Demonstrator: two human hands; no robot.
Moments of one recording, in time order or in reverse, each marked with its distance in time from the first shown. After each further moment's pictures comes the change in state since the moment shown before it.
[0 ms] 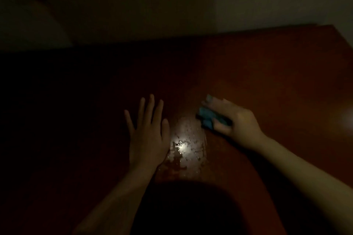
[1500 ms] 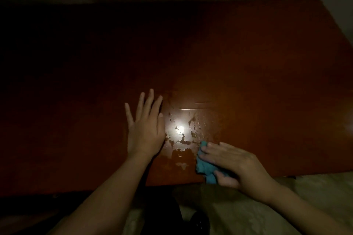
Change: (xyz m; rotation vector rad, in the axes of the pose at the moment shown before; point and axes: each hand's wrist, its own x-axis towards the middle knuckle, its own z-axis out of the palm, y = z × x) left_hand -0.198 0.021 -0.006 -0.029 0.003 -0.054; right_hand -0.267 -0.088 0.018 0.092 -0.229 -0.182
